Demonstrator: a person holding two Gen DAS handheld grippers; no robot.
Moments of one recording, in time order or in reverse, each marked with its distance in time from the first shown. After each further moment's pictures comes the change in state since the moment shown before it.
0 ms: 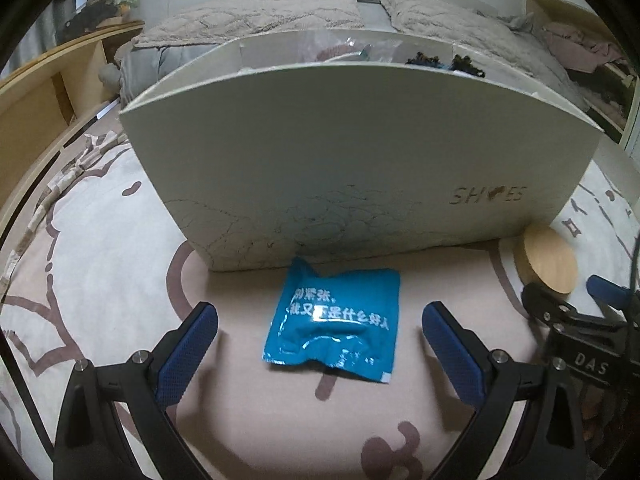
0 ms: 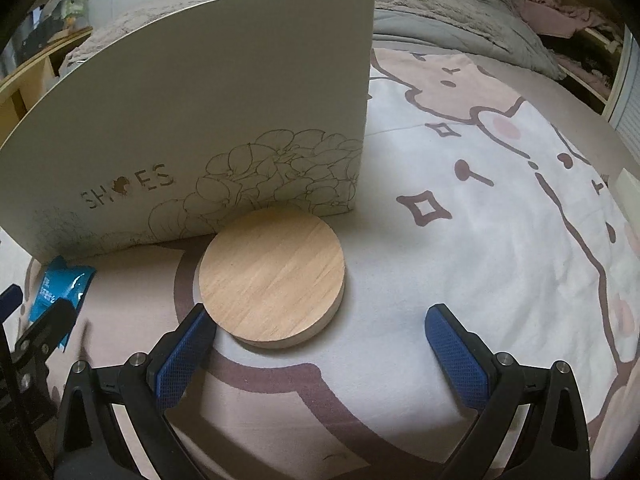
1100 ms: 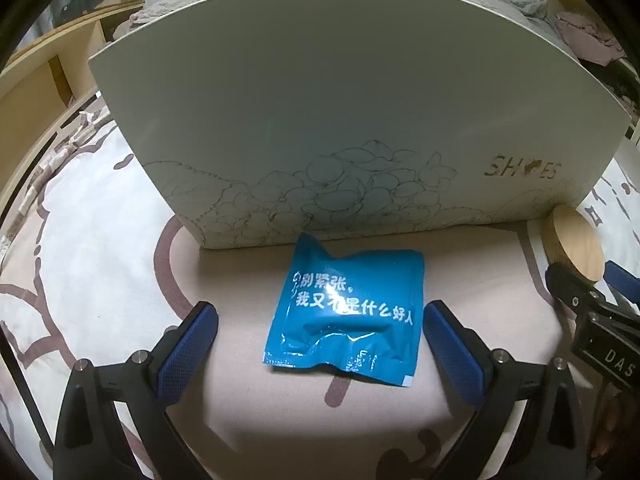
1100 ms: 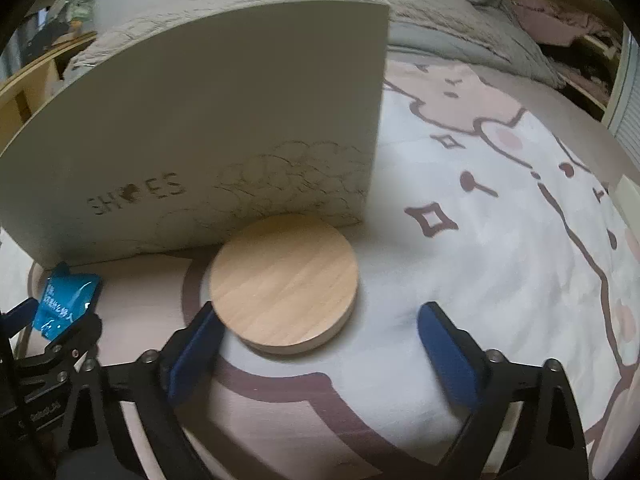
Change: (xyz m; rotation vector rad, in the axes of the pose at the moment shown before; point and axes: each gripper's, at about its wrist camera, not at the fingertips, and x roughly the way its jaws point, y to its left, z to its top) left arm 0.009 -0.015 -0.019 -0.009 0.071 0.017; right arm -0.014 0.018 -0.012 -0.020 -0.060 0.010
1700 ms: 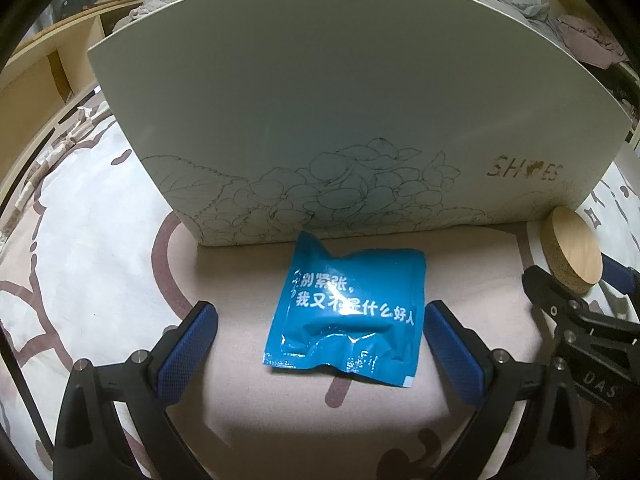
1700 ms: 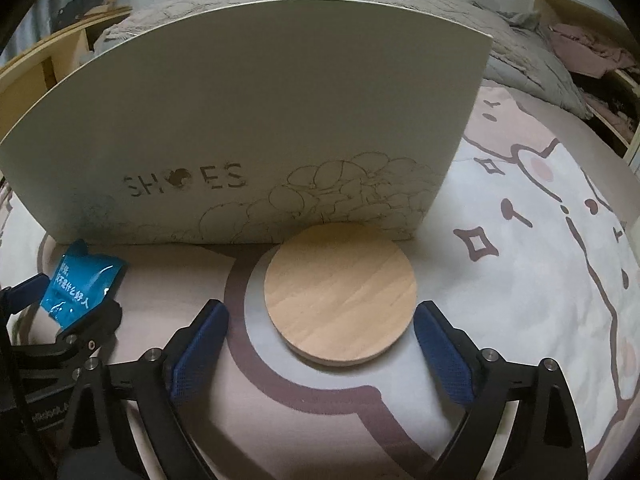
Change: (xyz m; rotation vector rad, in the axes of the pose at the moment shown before) left arm -0.006 -0.015 -0.013 -0.011 0.006 -0.015; right arm 0.015 0.017 0.014 -0.102 0.014 0.032
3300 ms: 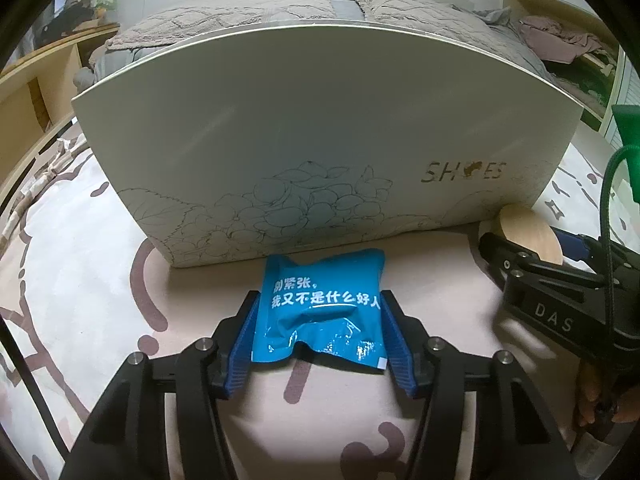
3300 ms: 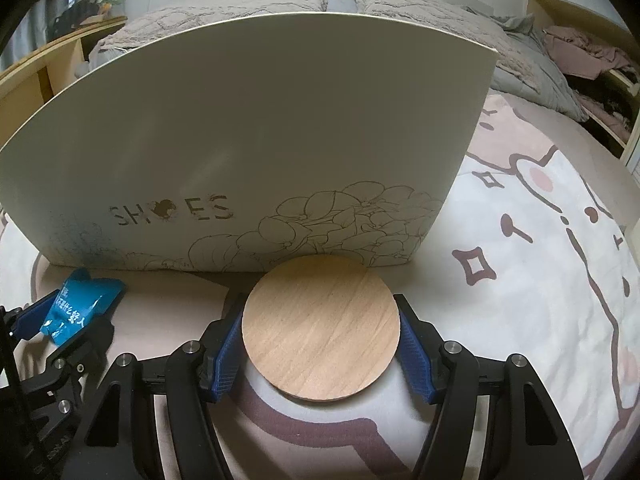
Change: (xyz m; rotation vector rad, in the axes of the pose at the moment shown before) left arm -0.008 0.015 -0.001 0.075 -0.092 -0.089; right arm 0.017 0.001 0.023 0.016 -0.041 -0.006
